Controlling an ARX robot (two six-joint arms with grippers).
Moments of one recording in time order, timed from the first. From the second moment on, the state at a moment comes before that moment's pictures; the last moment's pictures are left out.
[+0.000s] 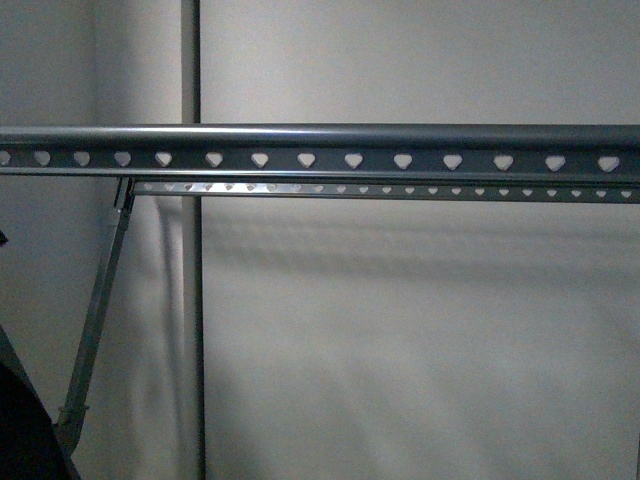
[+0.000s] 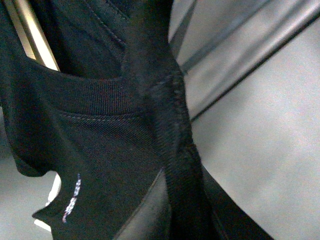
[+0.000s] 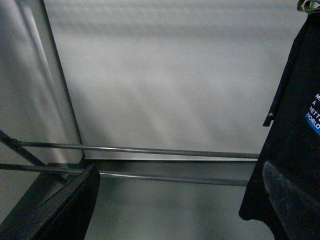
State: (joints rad) left arm 0.00 1.49 1.01 0.06 -0.57 -0.74; right arm 0.00 0.00 0.01 0.00 0.00 0.00
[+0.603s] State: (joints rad) left arm -0.18 1.12 0.84 0.01 0.81 0.12; right arm 0.00 0.00 0.01 0.00 0.00 0.00
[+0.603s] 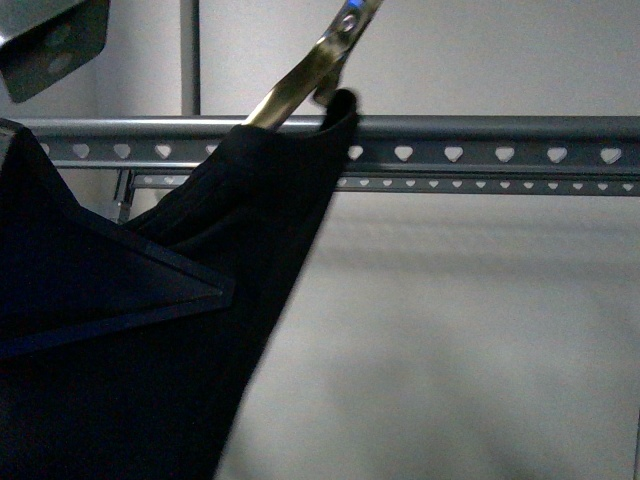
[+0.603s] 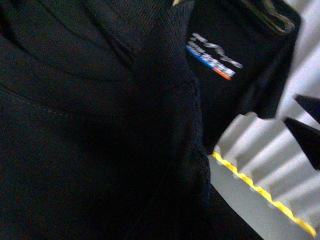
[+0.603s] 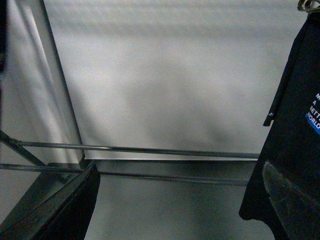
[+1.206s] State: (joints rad) left arm -0.12 1.70 1.37 -0.16 0.57 1.37; right arm 0.00 0.00 0.01 0.00 0.00 0.00
